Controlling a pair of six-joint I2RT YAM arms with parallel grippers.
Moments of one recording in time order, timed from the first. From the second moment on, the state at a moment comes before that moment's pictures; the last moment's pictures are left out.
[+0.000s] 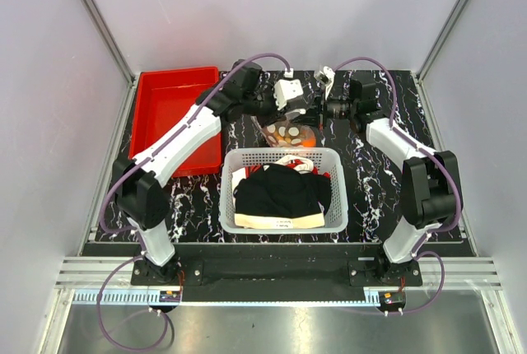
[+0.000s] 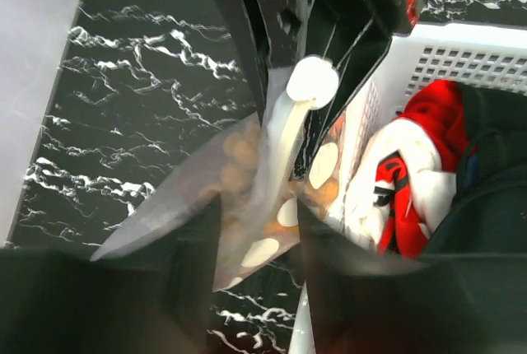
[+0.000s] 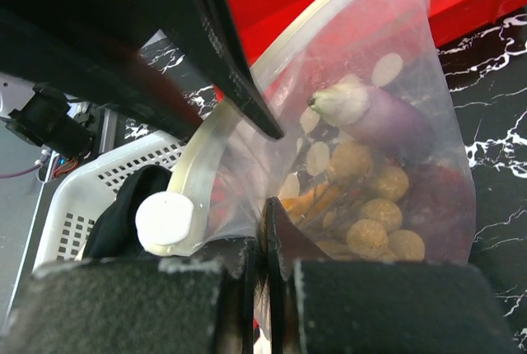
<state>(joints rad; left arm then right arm) -0.61 1.76 1.71 -0.56 0.48 0.58 0.24 1.72 1.22 0.19 -1.17 0.02</state>
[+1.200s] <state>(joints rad) -0.56 1.76 1.71 -0.58 0.55 0.30 0.24 1.60 1.14 0.32 -1.06 0.21</state>
